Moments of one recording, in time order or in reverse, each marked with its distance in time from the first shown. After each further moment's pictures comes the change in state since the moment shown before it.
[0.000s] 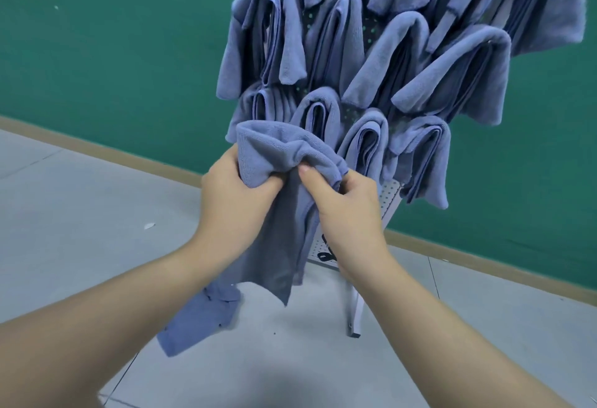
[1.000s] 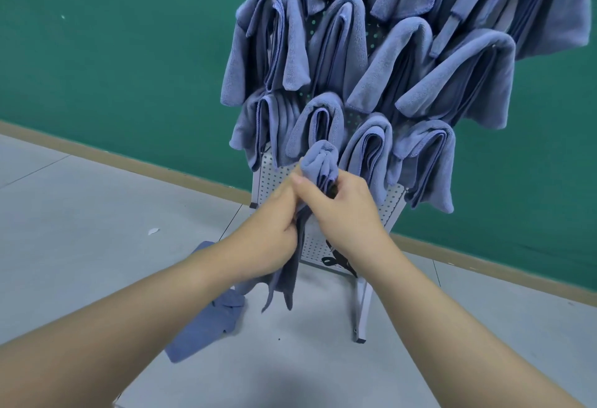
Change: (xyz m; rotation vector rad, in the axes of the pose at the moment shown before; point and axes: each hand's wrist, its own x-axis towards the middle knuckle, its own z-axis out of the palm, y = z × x) left_hand -0.002 -0.019 0.018 0.028 -0.657 0.269; right_hand 0.016 0.001 -0.001 -0.310 -0.124 -0.022
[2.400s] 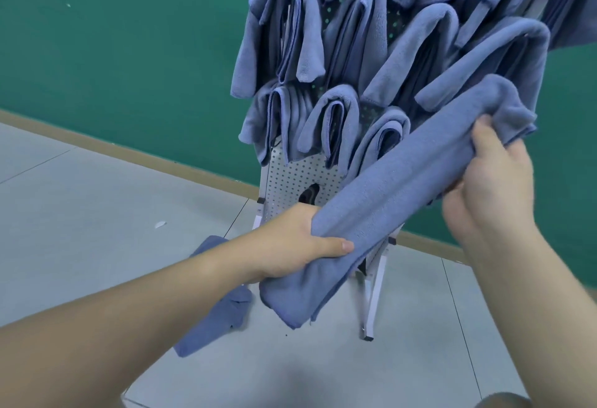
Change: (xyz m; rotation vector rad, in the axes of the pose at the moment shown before) left_hand -0.007 -0.009 0.000 -0.292 -0.242 -0.462; right_hand 0.022 -0.012 -0.083 0.688 0.552 0.015
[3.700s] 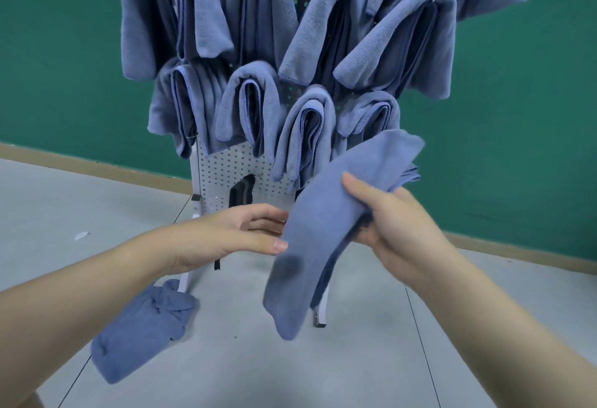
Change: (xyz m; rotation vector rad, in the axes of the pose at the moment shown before) left_hand 0.053 -0.015 0.004 0.004 -0.258 -0.076; right_hand 0.001 0.031 -0.071 -0.285 -0.294 0.442
